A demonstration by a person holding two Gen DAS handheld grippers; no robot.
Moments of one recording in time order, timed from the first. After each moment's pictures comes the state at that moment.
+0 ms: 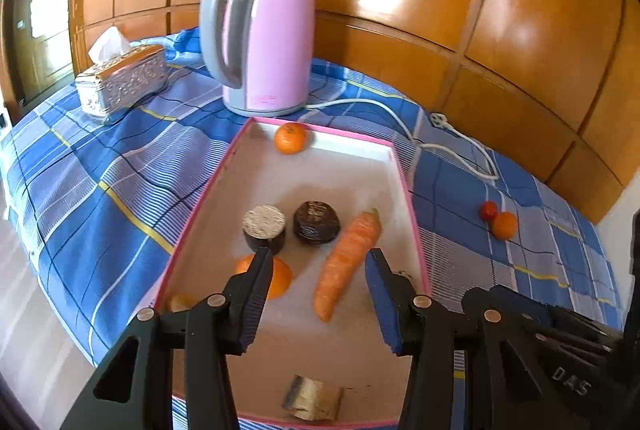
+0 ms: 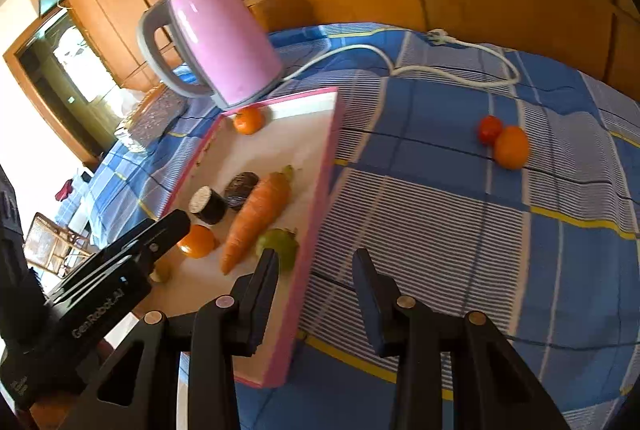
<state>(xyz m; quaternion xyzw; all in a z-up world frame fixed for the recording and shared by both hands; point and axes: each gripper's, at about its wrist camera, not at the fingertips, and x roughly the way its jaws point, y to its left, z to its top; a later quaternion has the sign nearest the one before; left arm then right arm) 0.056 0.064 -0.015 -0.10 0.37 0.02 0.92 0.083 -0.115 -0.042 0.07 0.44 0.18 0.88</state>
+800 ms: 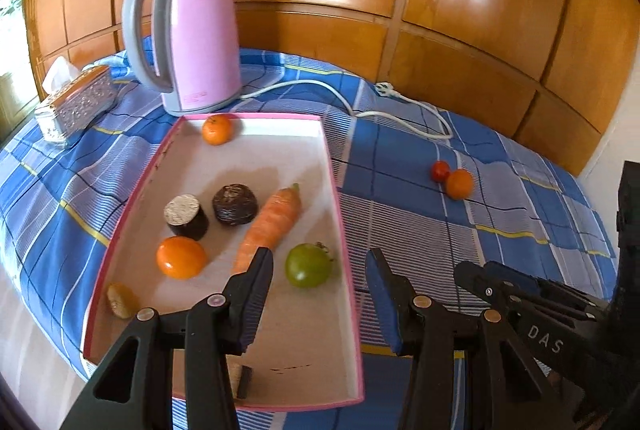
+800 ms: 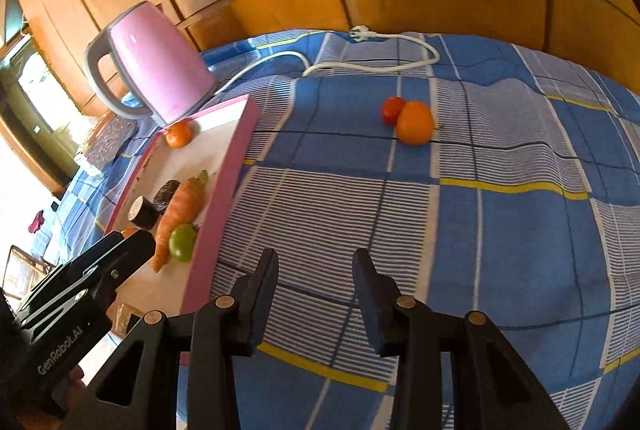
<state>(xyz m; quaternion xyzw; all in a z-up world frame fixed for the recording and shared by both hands) 0.052 0.000 -0.018 -0.05 0.38 -0.04 0.92 0.074 -0.178 -0.055 0.10 0.44 0.10 0.89</state>
